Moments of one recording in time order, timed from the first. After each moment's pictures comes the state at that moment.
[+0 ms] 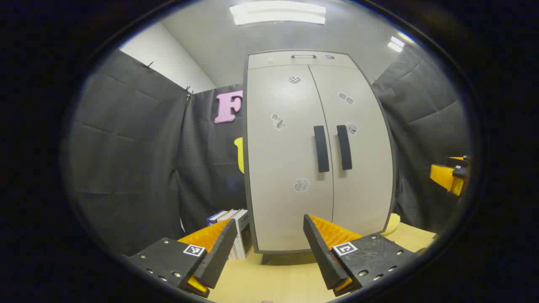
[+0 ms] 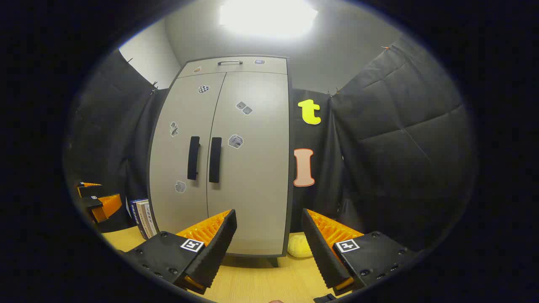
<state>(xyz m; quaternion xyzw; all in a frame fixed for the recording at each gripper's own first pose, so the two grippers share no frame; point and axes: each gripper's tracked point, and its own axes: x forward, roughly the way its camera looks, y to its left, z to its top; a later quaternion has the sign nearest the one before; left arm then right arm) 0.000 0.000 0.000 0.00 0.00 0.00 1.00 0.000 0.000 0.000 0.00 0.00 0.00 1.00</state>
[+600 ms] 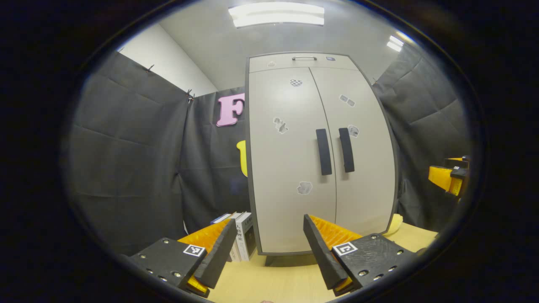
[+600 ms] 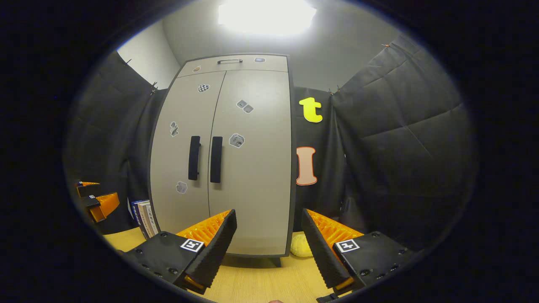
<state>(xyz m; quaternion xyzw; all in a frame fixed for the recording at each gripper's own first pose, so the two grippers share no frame) -0.003 0.007 0.008 0.01 -0.01 0.01 1.00 0.008 0.007 0.000 0.01 0.01 0.01 1.00</state>
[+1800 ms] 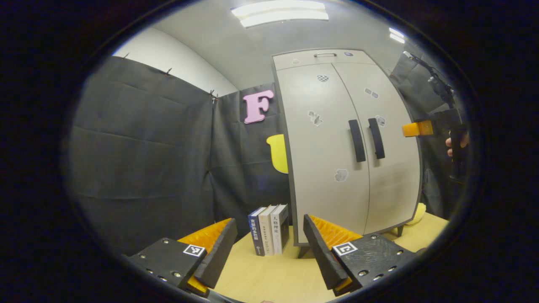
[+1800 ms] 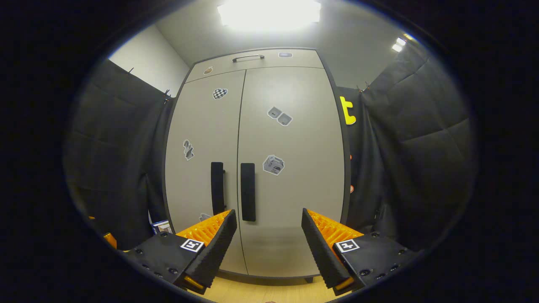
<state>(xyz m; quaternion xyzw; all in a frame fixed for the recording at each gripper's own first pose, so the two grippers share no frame) -0.040 0.092 -0.014 0.03 0.01 0.10 0.99 0.112 0.096 0.072 0.03 0.00 0.10 0.99</state>
